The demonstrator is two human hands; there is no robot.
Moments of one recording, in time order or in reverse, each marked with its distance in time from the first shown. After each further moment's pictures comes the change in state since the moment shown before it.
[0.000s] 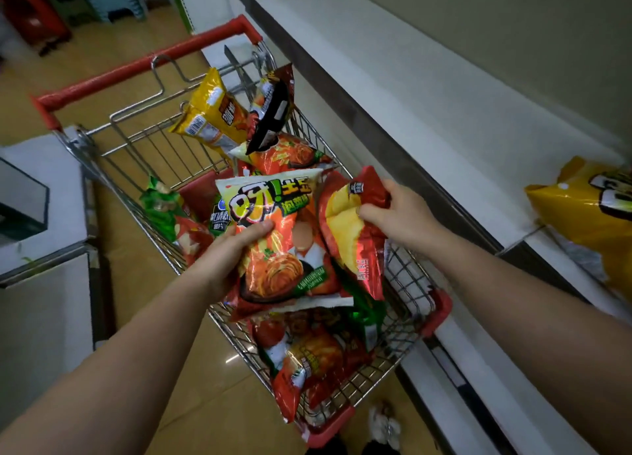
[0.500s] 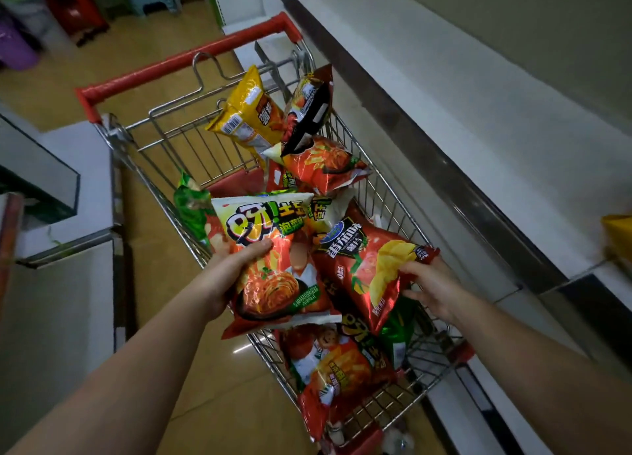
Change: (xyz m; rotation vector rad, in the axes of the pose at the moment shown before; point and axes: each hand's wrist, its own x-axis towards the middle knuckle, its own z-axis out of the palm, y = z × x) left_hand 0.006 -0.012 -0.049 -0.035 0.104 -0.003; right_hand 0.004 0.069 0.056 0.737 -0.077 0.561
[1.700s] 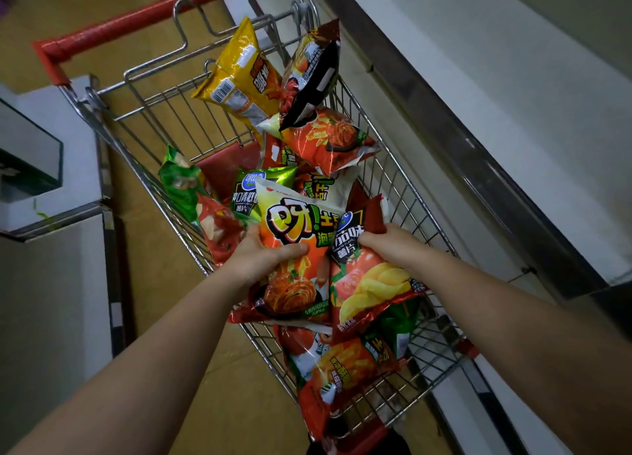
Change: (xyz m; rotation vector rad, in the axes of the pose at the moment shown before) left_hand 0.025 -0.004 0.030 0.309 -0.010 -0.022; right_hand 0.049 -0.017 0.051 -0.775 -0.081 0.007
